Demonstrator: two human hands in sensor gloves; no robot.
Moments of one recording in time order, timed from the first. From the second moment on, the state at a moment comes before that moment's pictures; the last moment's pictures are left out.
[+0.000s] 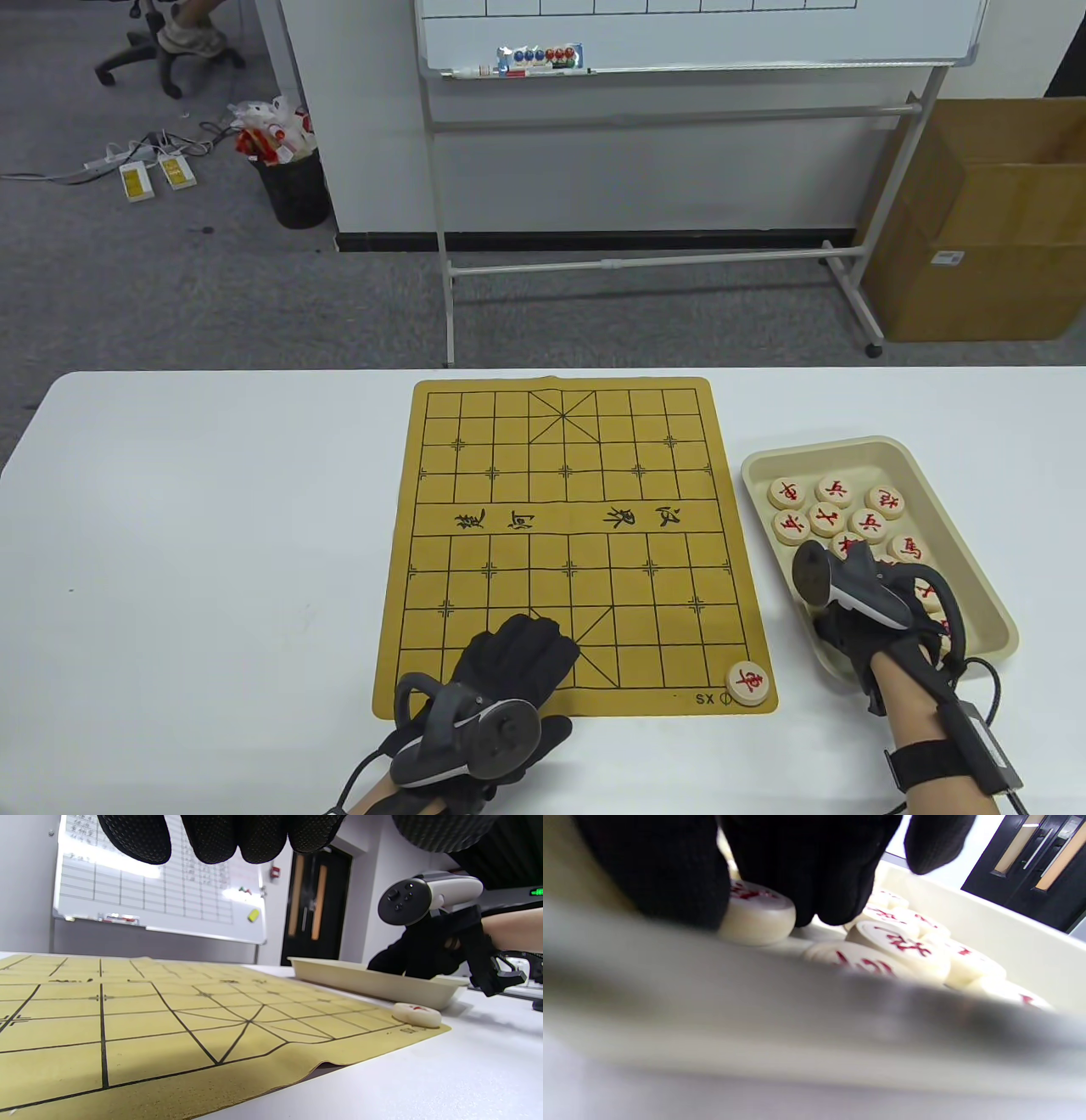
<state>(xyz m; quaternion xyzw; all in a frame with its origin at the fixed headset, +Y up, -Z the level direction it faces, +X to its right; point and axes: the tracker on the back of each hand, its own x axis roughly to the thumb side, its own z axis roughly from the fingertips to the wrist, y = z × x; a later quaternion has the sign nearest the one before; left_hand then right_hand) -0.097 -0.705 -0.262 0.07 -0.28 0.07 0.95 0.299 -0.751 -0.400 0.03 -0.11 -0.98 0.13</state>
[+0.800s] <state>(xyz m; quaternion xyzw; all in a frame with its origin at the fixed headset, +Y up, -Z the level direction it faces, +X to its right) -0.098 -0.705 -0.262 0.08 -0.28 0.08 0.95 0.150 -0.682 -0.389 -0.14 0.01 -0.99 0.09</state>
